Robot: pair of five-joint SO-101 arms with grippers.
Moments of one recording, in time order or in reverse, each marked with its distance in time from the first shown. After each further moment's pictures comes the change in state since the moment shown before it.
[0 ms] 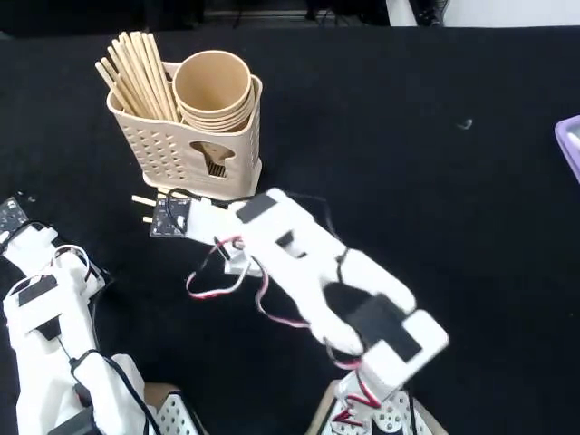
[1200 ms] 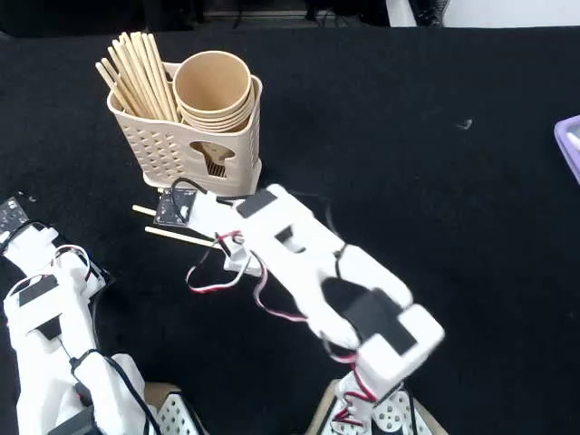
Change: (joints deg) left arm 0.0 0.0 0.0 0.0 0.0; right arm 0.4 2.5 -3.0 3.3 -5.9
